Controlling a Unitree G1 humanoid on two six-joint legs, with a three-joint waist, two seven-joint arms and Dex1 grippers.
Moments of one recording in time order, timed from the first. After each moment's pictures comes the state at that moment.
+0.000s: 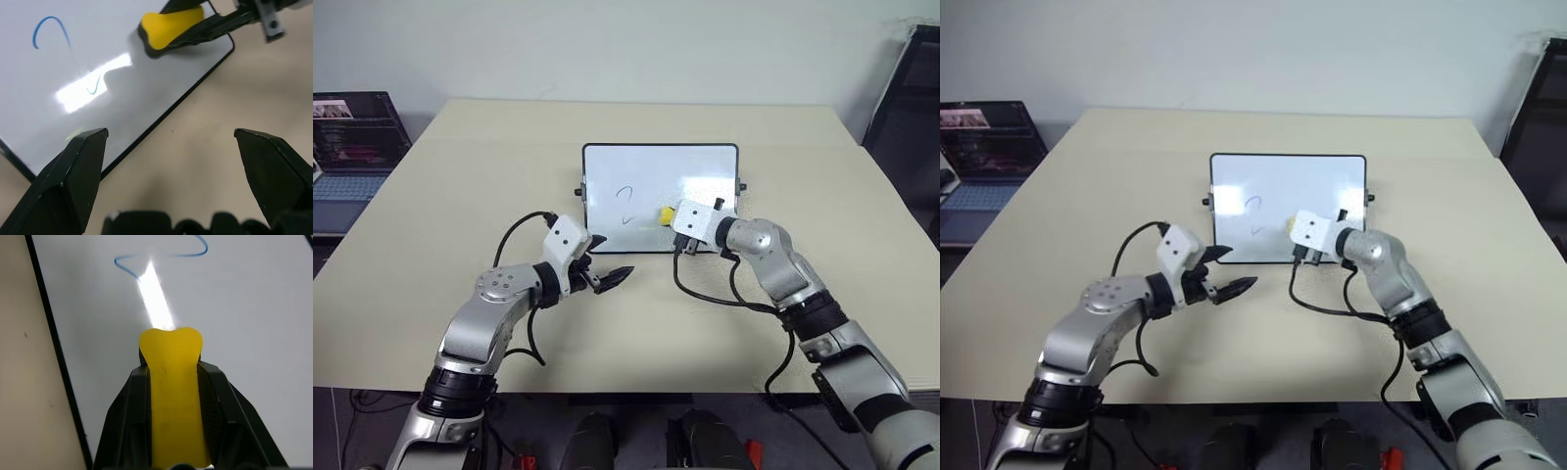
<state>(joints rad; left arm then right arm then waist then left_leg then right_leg) -0.33 0.53 -0.04 -0.20 -0.29 0.56 -0.70 -0.74 -0.35 0.32 0.23 -0.30 0.18 0.65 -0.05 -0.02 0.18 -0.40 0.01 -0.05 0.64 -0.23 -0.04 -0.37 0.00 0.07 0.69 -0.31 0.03</state>
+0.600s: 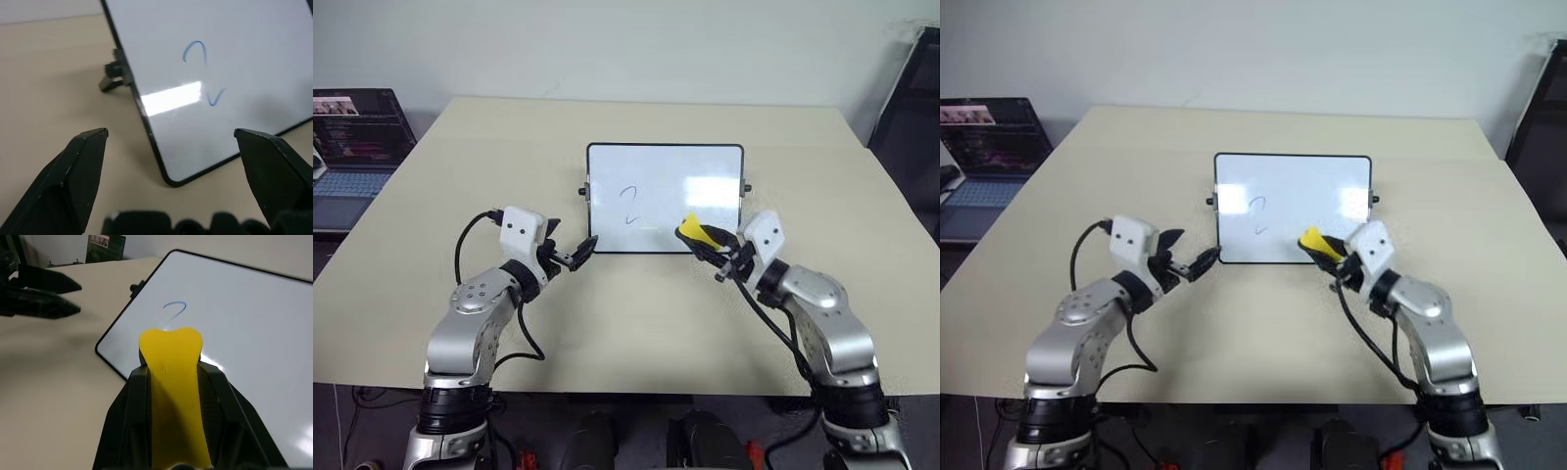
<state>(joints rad) -0.26 0.42 0.16 -0.24 -0.31 0.53 -0.46 -0.24 -0.31 0.01 -0.34 0.18 0.42 0.68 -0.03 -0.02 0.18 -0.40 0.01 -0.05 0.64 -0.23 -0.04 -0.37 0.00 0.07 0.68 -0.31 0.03</state>
